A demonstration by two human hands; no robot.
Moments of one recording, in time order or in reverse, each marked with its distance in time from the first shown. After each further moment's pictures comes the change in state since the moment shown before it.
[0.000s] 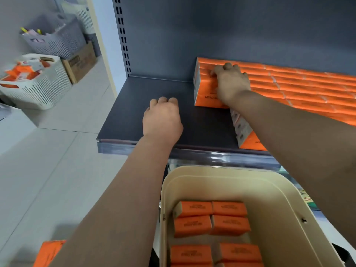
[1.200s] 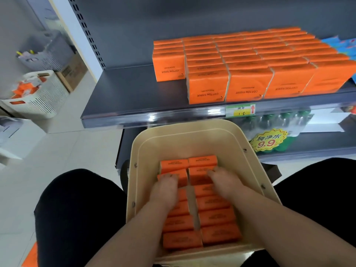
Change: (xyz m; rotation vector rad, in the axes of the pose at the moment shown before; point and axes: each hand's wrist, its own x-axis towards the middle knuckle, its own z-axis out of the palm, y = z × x) left_hand -0.248 0.047 0.113 0.066 -0.597 0.105; right_hand -0.362 0.079 0.097 0.152 -0.668 -0.081
